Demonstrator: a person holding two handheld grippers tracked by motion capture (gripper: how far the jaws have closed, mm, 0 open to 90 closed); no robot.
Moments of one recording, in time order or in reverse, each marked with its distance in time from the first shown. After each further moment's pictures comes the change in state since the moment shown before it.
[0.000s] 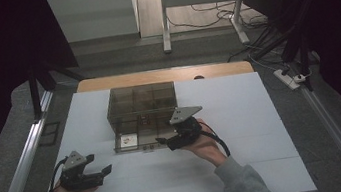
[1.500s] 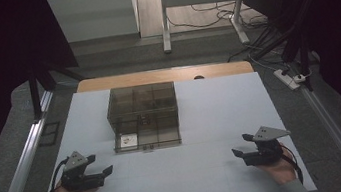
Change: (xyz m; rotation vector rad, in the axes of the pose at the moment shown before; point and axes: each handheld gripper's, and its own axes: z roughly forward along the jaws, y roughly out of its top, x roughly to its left) left arm -0.002 0.000 0.002 0.004 -0.009 0.007; right arm -0.025 -0.151 -0.165 0.078 -0.295 0.206
